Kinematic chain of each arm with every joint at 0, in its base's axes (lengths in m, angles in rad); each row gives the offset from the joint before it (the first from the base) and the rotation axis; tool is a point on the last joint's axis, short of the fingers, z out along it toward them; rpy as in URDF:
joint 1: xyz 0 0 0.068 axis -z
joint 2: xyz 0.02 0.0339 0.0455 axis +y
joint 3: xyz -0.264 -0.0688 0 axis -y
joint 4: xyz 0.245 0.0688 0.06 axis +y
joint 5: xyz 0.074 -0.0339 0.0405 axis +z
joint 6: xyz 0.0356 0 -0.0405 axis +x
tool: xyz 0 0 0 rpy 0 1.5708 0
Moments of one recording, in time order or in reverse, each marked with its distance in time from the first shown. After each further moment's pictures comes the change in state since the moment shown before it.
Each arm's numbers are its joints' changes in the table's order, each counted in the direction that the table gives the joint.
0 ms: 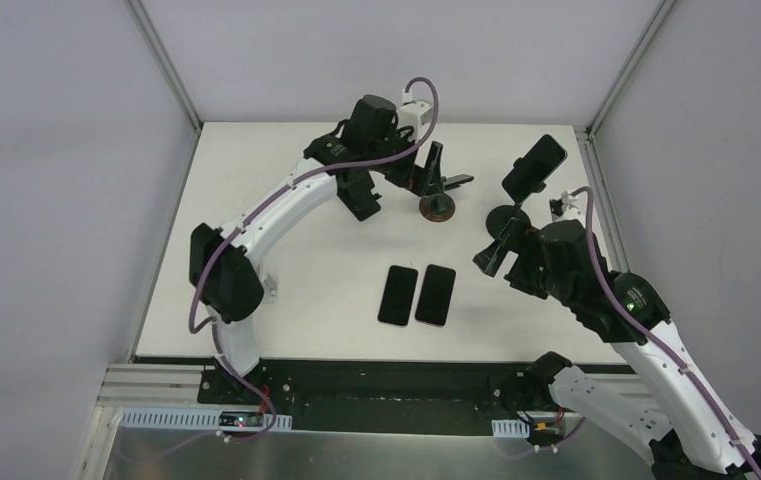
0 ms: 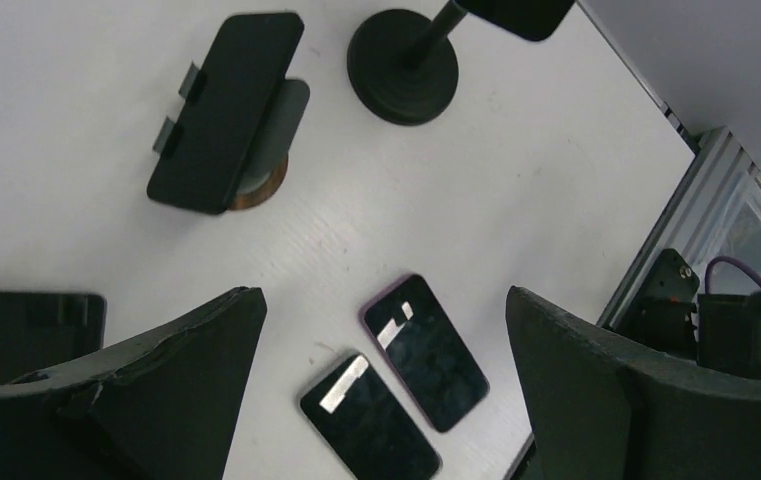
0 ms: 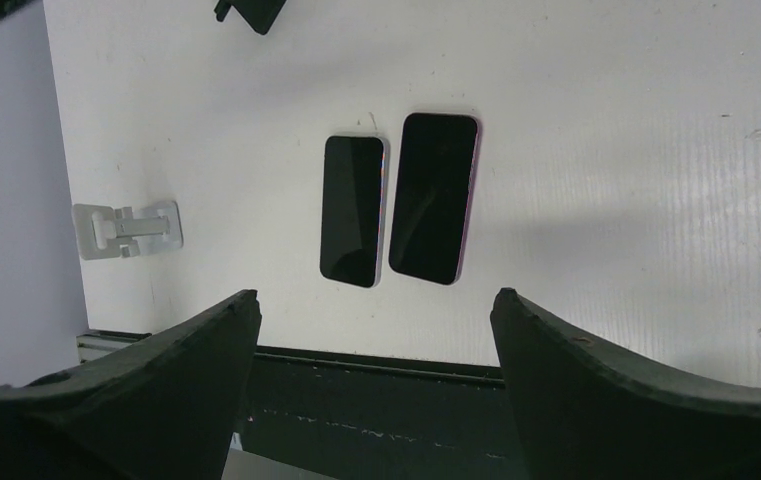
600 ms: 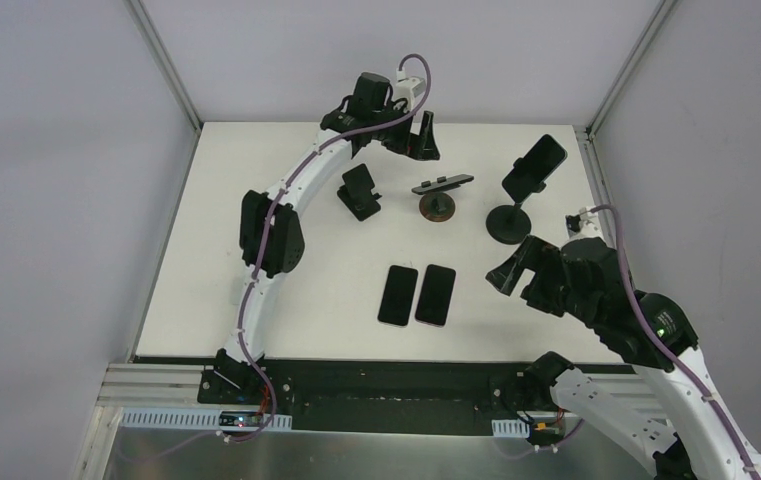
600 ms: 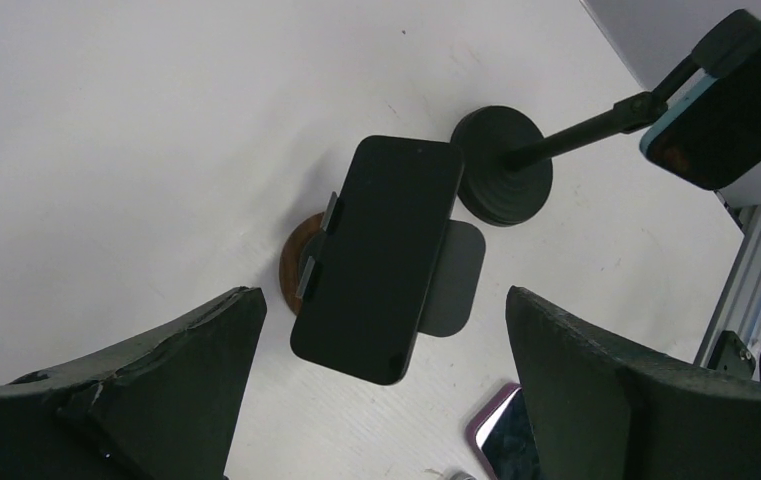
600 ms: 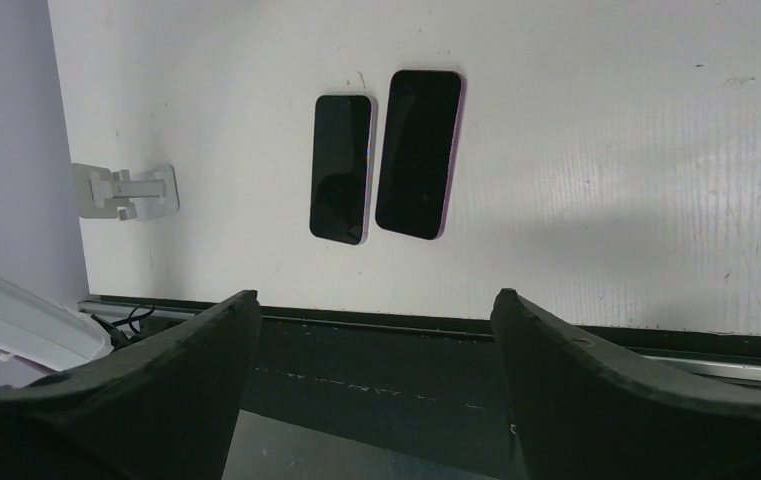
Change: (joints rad) left arm -0.162 0.527 0.537 -0.024 -0.193 0.019; right arm 0.000 -0.103 0.023 0.149 0.035 -0.001
